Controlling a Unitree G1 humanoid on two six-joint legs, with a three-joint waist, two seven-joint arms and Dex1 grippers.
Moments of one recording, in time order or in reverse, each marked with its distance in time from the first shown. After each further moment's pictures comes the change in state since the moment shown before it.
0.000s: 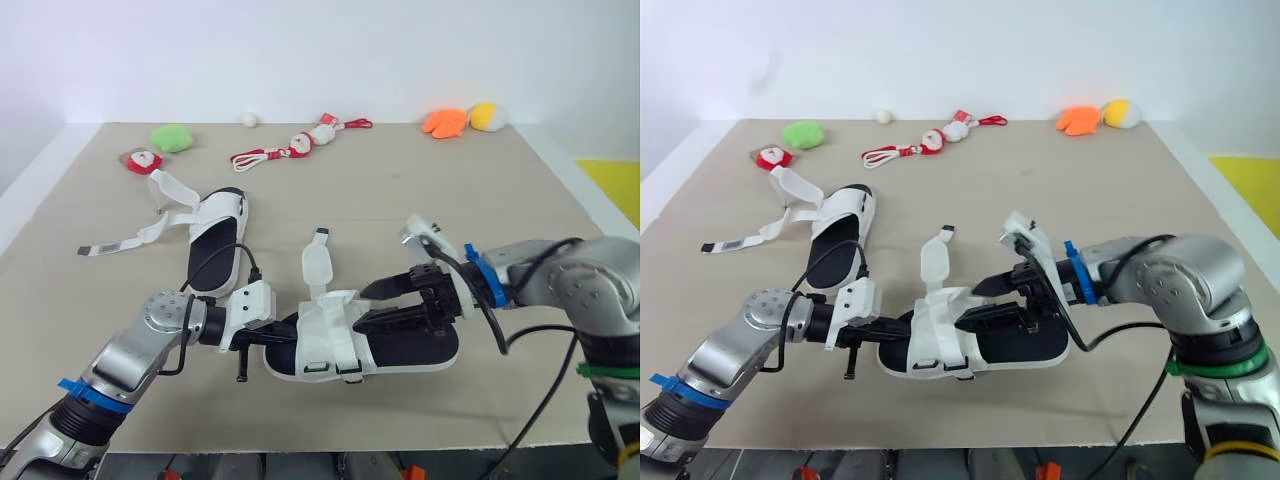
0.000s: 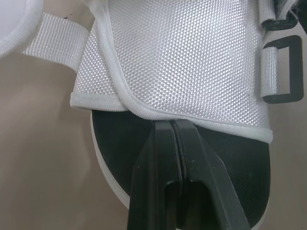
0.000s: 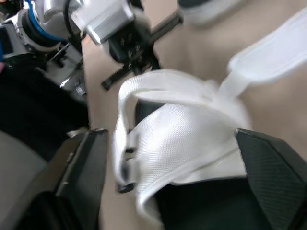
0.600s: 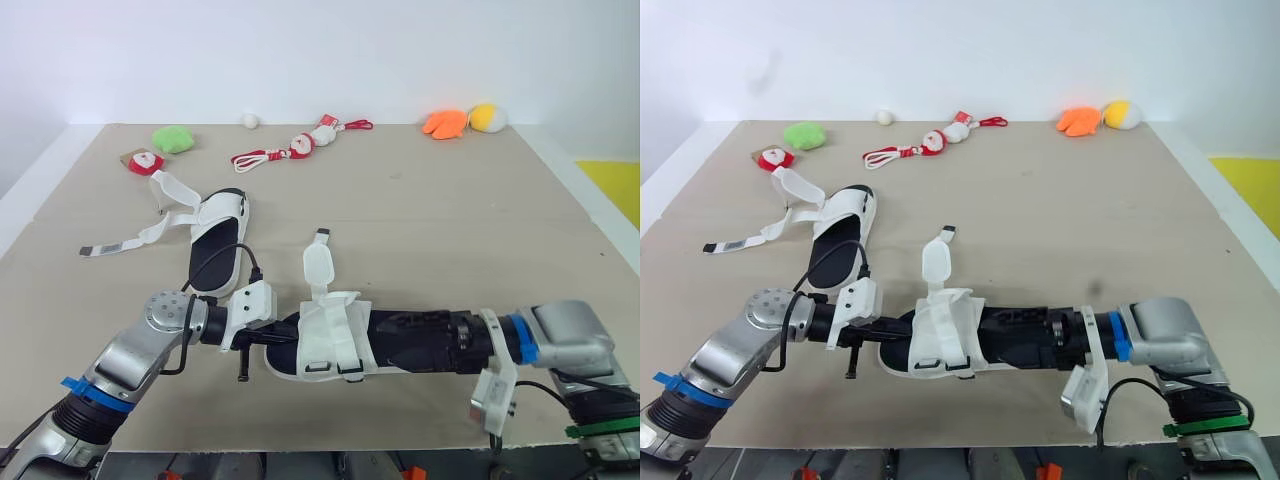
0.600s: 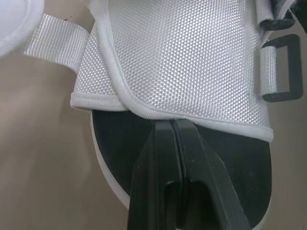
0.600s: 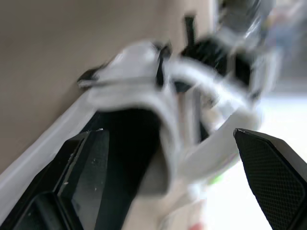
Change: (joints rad) left arm -0.004 -0.001 -0.008 0.017 0.002 -0.016 0.001; right arm 0.282 0.179 -0.070 0.529 -0.929 -2.625 0.126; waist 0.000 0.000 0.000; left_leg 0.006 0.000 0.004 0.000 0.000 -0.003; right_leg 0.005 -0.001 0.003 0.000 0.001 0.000
